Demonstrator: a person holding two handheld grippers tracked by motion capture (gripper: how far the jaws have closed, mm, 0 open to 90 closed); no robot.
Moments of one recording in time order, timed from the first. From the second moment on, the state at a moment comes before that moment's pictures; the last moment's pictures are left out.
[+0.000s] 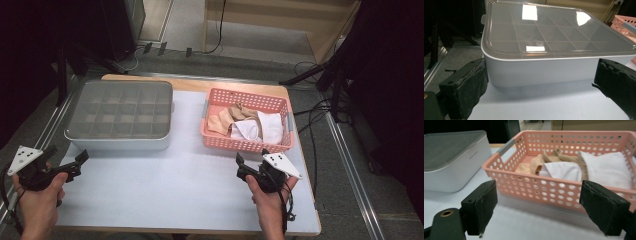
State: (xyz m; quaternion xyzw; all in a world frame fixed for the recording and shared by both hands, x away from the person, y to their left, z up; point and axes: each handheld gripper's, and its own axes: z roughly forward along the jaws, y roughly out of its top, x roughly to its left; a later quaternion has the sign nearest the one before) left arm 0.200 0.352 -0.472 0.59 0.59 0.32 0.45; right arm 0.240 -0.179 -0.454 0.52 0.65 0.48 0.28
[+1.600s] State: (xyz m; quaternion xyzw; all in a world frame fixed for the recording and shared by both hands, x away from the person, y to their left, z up) left arm 0.259 0.390 -0.447 0.57 0.64 0.30 0.42; right arm 0.310 -0.025 -0.427 0.47 0.69 0.51 0.21
